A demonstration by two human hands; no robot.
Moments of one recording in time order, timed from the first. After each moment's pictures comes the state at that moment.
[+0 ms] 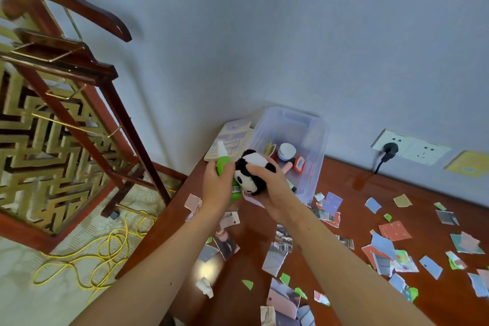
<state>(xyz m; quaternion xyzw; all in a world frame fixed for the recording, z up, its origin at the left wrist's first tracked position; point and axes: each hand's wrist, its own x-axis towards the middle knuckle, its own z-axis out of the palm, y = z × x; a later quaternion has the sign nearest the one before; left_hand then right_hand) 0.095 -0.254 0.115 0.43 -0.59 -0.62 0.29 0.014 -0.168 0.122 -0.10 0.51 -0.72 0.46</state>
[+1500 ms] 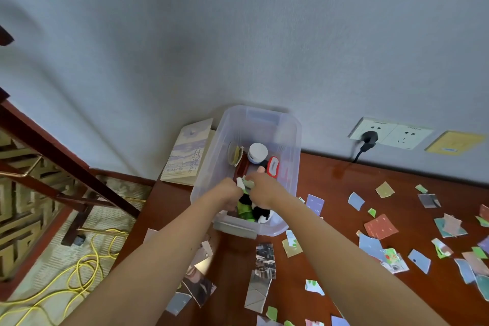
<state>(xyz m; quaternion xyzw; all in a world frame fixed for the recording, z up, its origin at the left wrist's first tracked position) -0.063 -0.295 0.024 0.43 -0.70 -0.52 -0.22 -0.118 -0.189 0.060 -0.30 0.88 -0.14 0.34</state>
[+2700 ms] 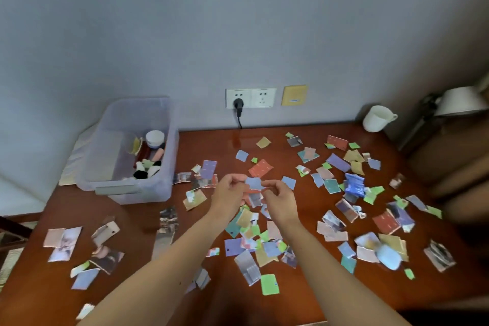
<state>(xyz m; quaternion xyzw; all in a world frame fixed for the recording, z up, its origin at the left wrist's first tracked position) -0.019 0.016 0.077 0.27 -0.66 -0.70 -0.05 -0.037 0.143 0.062 0.08 0.81 -0.56 0.12</state>
